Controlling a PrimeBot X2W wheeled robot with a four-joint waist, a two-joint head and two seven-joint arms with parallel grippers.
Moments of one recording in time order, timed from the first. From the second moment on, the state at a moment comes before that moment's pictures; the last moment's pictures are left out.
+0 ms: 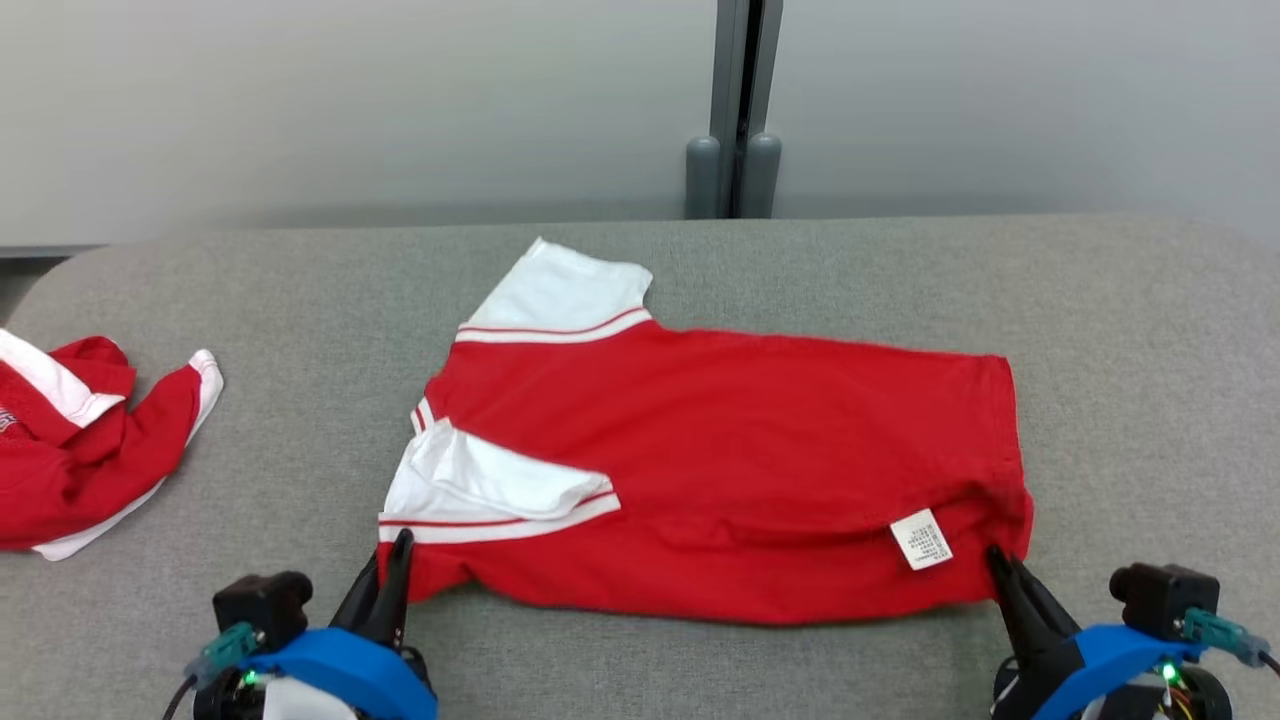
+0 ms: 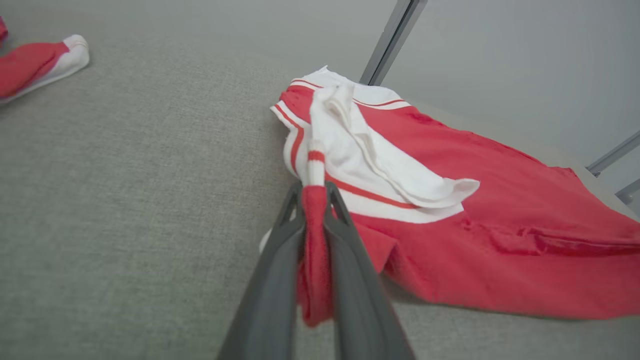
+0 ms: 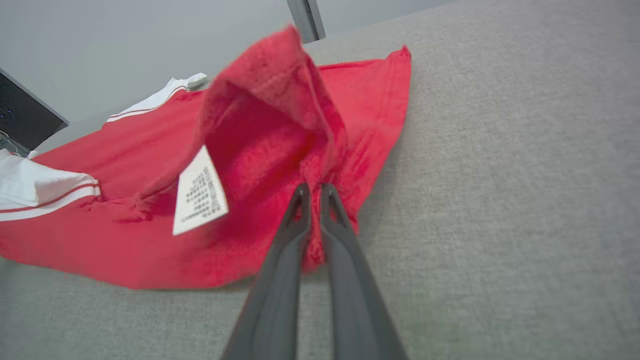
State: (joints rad) left arm -0.25 0.27 -0.48 0.63 -0.77 -0.10 -0.24; right arm -0.11 -0.14 0.05 0.42 0.45 0.13 -0.03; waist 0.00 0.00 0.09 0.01
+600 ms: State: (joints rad) left arm 0.10 0.33 -0.50 0.29 -0.77 0.05 -0.21; right arm 0.23 -0.10 -0.03 0.12 0.44 0.13 0.12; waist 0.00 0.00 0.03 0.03
